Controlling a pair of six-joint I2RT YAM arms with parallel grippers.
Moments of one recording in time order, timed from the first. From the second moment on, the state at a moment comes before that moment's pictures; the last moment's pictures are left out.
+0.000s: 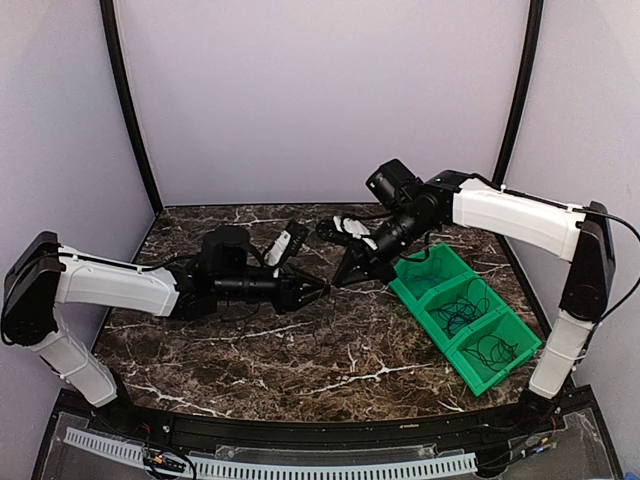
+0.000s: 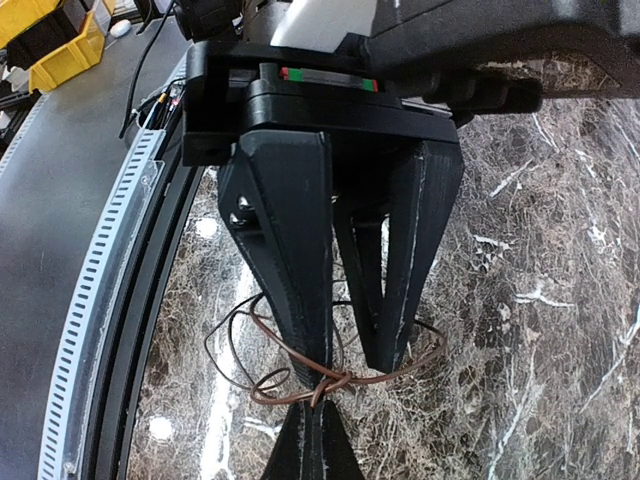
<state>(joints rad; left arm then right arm) -0.86 1.54 0.82 0.41 0.43 -0.29 0.77 1.76 1.57 -0.87 -0.74 -0.75</state>
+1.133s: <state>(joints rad) -0.83 1.56 0.74 0.63 0.46 -0.51 0.78 1.76 1.56 -0.77 -0.71 -0.76</state>
